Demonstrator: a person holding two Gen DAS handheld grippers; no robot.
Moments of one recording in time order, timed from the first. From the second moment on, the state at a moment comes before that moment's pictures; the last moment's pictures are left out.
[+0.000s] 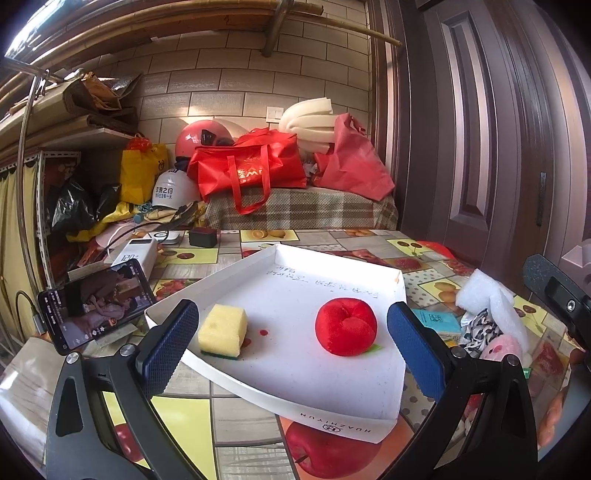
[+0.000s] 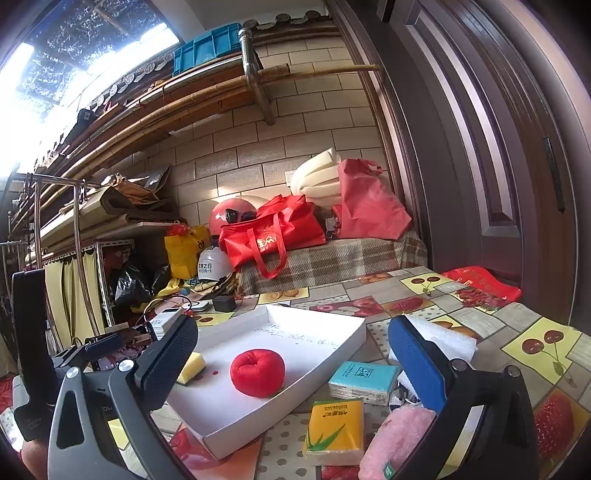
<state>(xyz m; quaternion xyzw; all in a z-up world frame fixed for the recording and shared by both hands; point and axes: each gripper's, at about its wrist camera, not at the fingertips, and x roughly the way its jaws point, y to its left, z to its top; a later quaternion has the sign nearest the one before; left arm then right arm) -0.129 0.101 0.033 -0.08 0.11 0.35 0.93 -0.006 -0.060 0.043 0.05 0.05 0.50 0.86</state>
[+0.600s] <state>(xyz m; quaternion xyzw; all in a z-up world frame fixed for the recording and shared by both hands) -0.103 0.045 0.033 -0.05 0.16 0.14 0.98 0.051 -0.117 0.051 0.03 0.05 0.44 0.90</state>
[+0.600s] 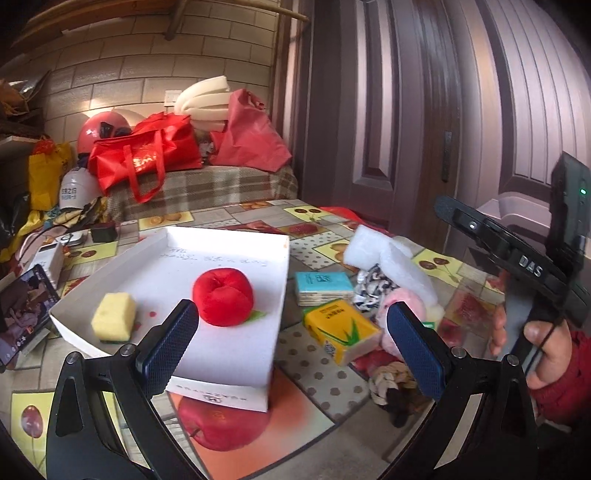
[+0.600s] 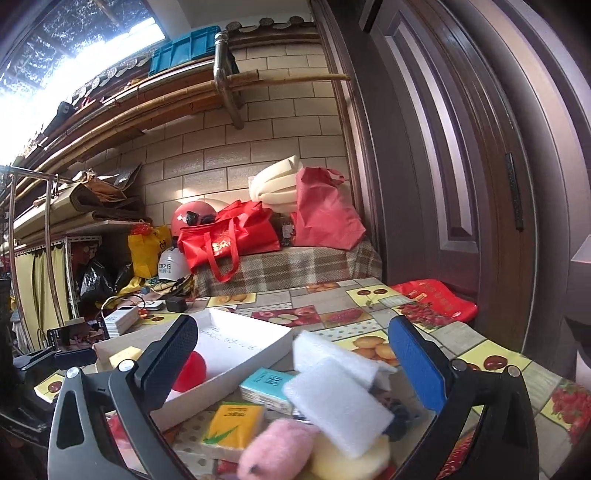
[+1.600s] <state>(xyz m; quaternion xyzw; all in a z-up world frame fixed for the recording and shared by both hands) -0.012 -0.019 -0.020 -0.01 0.42 0.02 0.91 0.131 -0.091 0.014 -0.10 0.24 0.53 0.81</state>
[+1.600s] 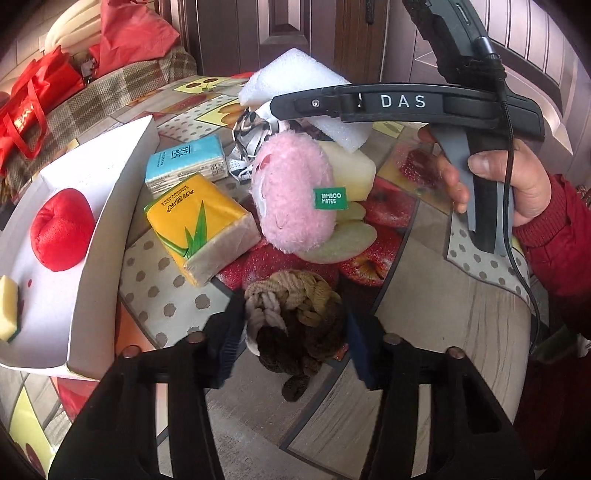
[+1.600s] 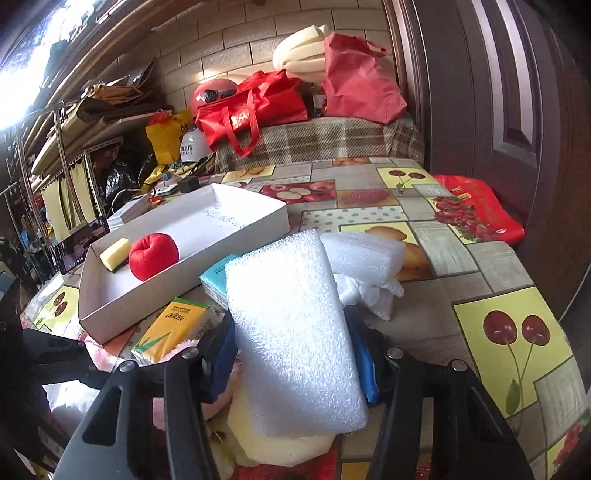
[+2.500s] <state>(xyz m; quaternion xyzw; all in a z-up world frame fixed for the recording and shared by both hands) -0.108 0.063 0.030 -0.02 0.17 0.26 0.95 0.047 -0.097 0.040 -0.07 0.09 0.52 0.85</state>
